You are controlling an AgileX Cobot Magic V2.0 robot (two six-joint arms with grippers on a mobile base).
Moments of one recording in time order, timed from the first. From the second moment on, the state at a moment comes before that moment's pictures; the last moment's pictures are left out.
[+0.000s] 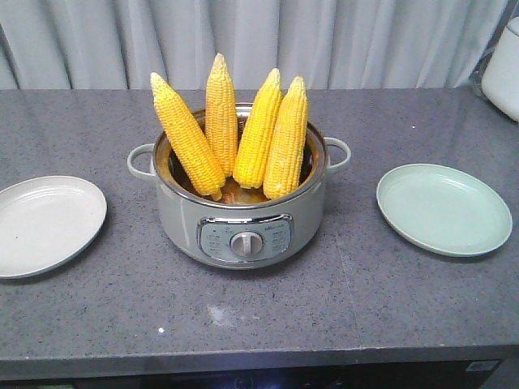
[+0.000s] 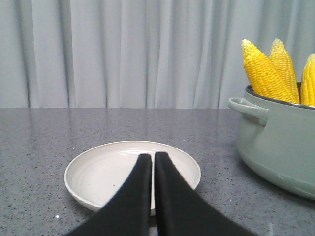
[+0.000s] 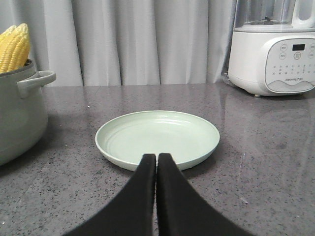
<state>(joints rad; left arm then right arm) 0.00 -0.01 0.02 0.04 0.01 -0.09 -0.04 -0.01 0.03 0.07 0.09 -0.05</state>
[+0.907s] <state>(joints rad) 0.00 -0.01 0.02 0.04 0.01 -0.09 -0.04 -0.01 0.03 0.07 0.09 -0.05</state>
